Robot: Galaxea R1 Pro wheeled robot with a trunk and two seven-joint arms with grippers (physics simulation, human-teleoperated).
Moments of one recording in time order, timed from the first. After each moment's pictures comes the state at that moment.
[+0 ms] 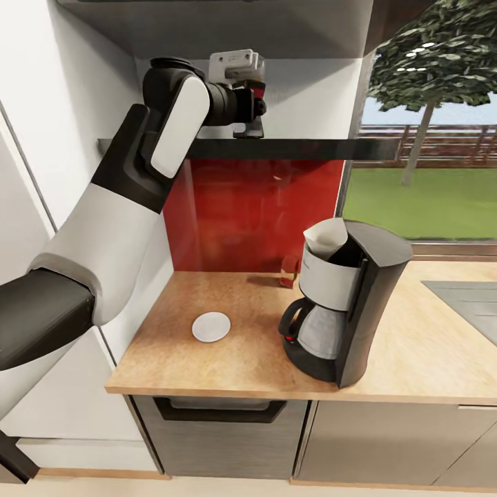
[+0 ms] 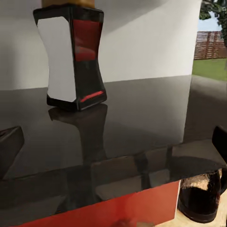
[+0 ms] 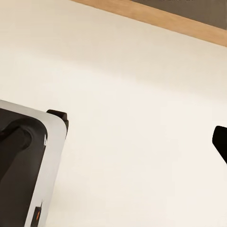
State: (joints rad) left arm -1.70 -0.17 -0.38 -1.00 0.58 0.84 0.31; right arm -0.02 -0.33 -0.30 0.04 0.37 -0.67 0.24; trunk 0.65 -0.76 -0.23
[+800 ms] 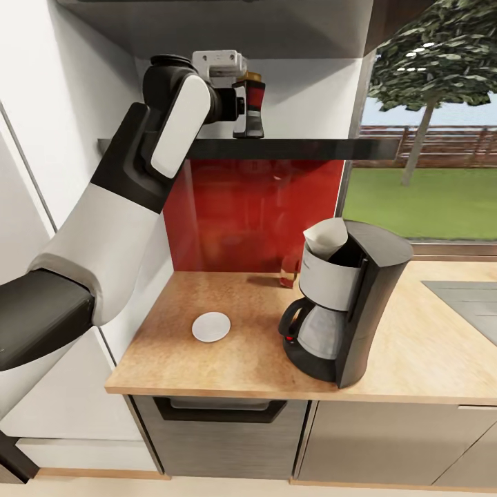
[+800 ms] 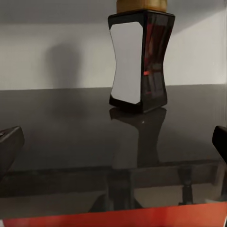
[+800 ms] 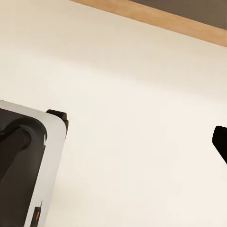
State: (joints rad) left arm -1.70 -0.17 -0.39 -1.01 0.58 0.85 0.55; right arm -0.02 -0.33 -0.30 0.04 0.37 -0.67 0.24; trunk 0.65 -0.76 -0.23
